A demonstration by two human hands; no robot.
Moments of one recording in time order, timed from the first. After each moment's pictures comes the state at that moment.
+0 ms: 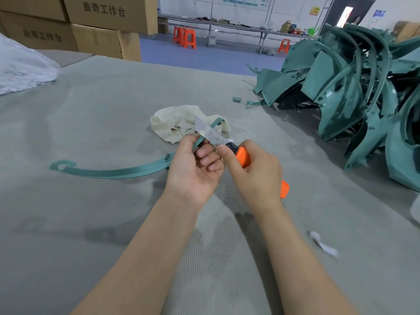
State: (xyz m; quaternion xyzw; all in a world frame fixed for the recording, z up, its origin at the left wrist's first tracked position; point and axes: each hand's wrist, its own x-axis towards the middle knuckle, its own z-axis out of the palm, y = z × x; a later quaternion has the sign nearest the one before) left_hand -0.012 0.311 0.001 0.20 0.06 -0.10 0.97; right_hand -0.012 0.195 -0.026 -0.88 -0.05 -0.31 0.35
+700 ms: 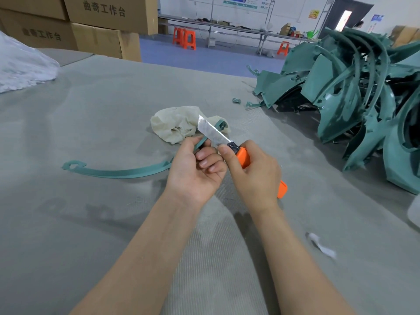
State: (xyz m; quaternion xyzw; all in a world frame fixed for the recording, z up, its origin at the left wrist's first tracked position) left_hand -0.013 0.312 0.003 0.17 0.10 -0.13 0.97; right_hand -0.008 0.197 -0.029 -0.88 -0.04 -0.34 0.34
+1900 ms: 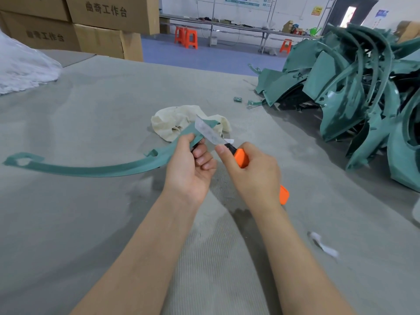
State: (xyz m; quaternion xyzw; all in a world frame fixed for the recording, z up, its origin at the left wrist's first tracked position) left_hand -0.010 0.314 -0.001 0.29 0.09 -0.03 0.95; right_hand -0.009 0.198 -0.027 -0.90 -0.02 -0.29 0.34
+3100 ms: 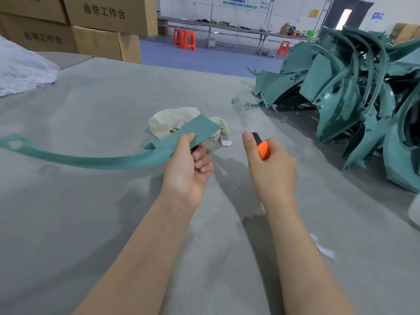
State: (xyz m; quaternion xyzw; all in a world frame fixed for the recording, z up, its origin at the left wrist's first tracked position) left_hand -0.013 0.312 0.002 0.36 0.09 -0.01 0.93; right_hand -0.008 0.180 -0.012 -0.88 0.11 -0.28 0.37
